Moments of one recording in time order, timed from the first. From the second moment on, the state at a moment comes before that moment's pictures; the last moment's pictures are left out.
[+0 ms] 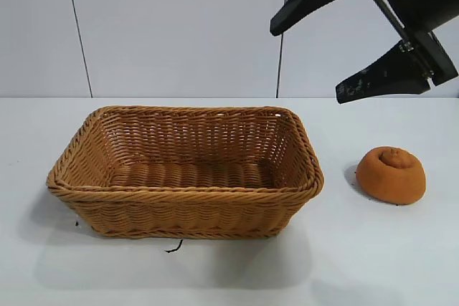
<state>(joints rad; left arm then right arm) 0.00 0.14 -0.50 -0.05 1.06 -0.03 0.21 1.45 -0.94 0.95 0.75 -0.35</state>
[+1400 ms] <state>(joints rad) 0.00 0.00 -0.50 -0.06 1.06 -0.03 0.14 1.71 -1.35 -0.03 0.96 0.08</state>
